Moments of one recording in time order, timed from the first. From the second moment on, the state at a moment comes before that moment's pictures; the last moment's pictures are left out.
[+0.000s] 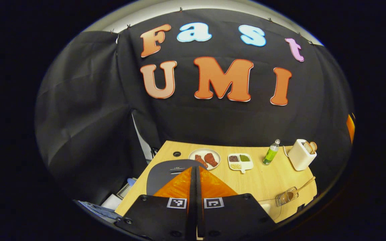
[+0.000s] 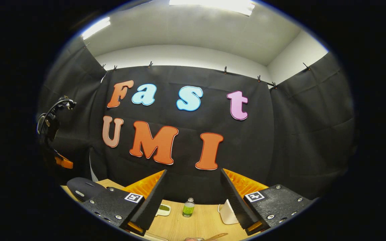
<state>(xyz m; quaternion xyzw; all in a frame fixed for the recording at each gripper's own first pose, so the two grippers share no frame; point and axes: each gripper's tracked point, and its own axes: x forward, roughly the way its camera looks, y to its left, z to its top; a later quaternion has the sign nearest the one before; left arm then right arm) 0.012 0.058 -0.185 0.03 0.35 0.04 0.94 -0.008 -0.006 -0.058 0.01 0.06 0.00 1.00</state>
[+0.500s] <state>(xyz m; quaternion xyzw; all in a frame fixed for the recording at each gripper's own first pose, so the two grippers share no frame) -0.015 0.083 -0.269 -0.05 0.59 -0.01 0.80 -0.010 -0.016 -0.077 0.00 0.09 -0.02 1.00</state>
